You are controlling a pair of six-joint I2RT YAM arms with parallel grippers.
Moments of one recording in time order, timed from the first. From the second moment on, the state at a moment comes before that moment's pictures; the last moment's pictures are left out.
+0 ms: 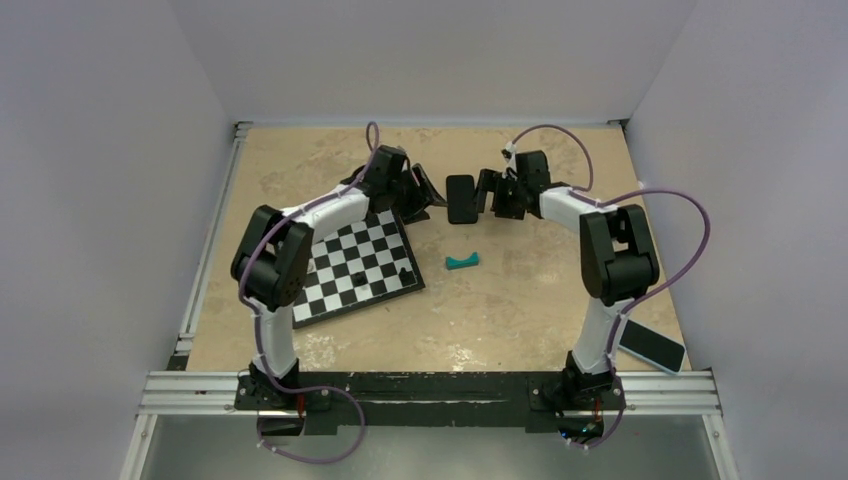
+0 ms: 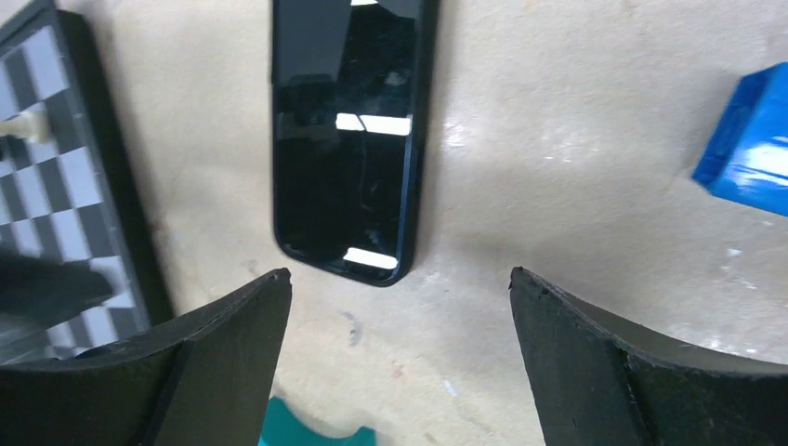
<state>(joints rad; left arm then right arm) -0.50 1.99 1.39 -0.14 0.29 -1.03 0.22 1.91 1.22 -0.13 -0.33 0.38</state>
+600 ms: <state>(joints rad) -0.38 1.38 1.47 -0.58 0.17 -0.50 0.40 2.19 1.66 -0.41 0.00 0.37</state>
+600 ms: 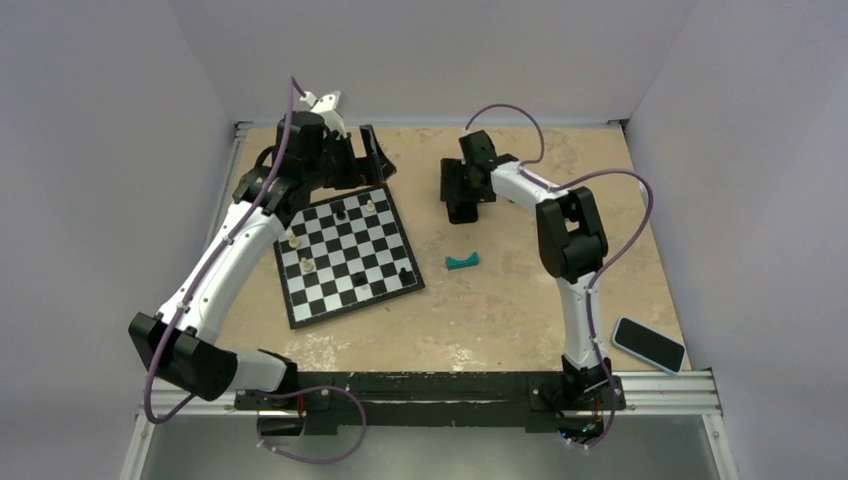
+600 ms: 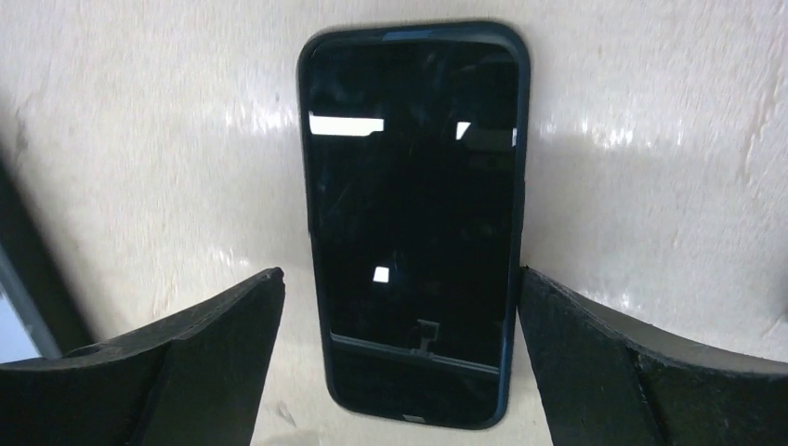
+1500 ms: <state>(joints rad) -0.38 1.32 1.34 -0.60 0.19 -0.39 0.49 2.29 1.86 -0.59 0.23 0.34</state>
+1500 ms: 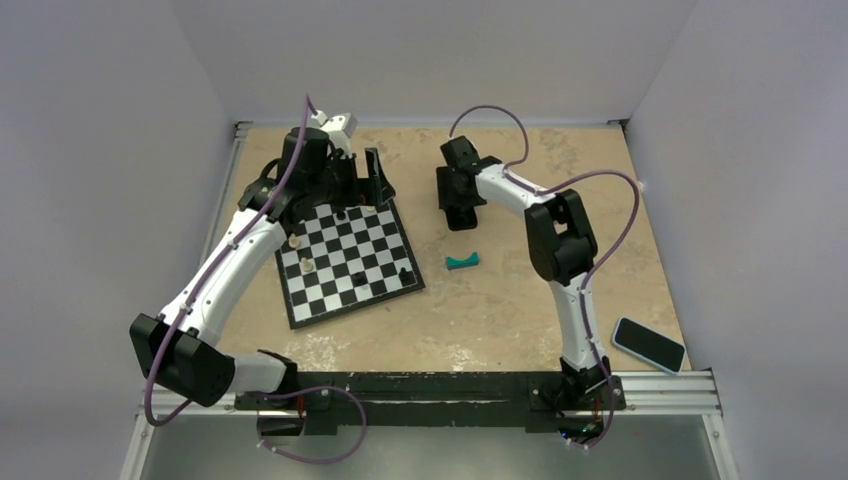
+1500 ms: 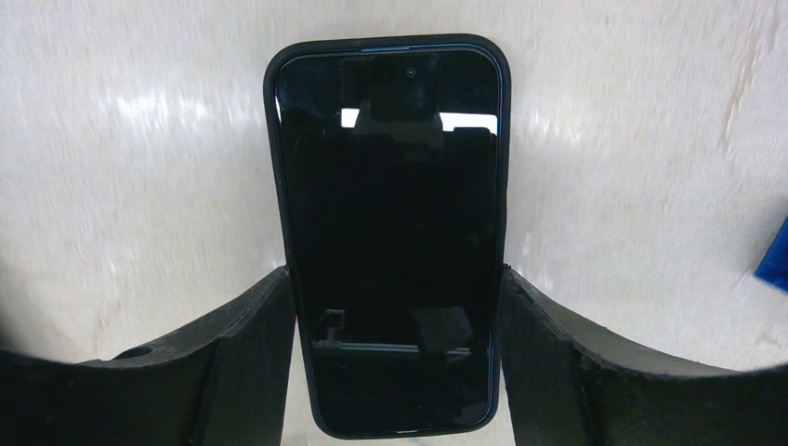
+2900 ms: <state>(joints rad) -0.36 1.55 1.18 -0.25 0.59 -0.67 0.69 1.50 0.75 0.47 -0.09 0.64</state>
